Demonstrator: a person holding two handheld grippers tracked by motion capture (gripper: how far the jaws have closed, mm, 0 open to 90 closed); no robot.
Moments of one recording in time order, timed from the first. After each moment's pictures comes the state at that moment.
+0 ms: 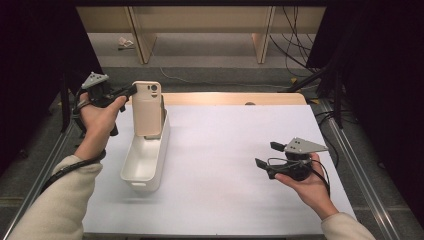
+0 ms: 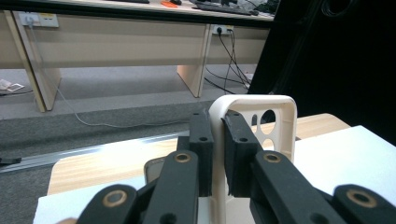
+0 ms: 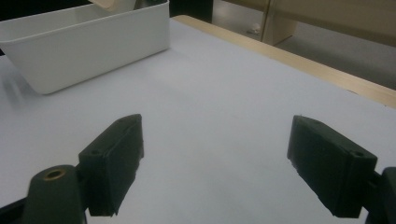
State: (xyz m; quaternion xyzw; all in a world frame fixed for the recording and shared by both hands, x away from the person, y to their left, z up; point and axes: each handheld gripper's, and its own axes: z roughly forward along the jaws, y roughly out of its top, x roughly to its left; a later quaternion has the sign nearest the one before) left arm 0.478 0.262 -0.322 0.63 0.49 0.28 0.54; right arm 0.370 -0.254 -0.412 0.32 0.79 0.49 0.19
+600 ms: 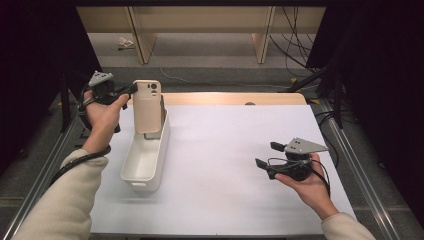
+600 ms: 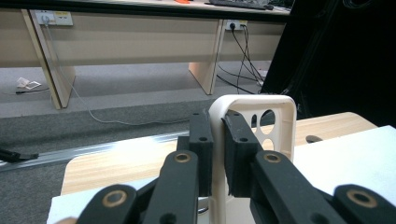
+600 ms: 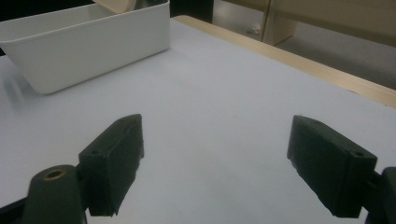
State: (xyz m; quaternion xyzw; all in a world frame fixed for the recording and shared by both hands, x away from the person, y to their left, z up) left arm 0.497 0.262 -0.332 0.63 0.50 0.30 0.52; right arm 0.370 -0.254 -0.413 0.32 0.79 0.49 0.19
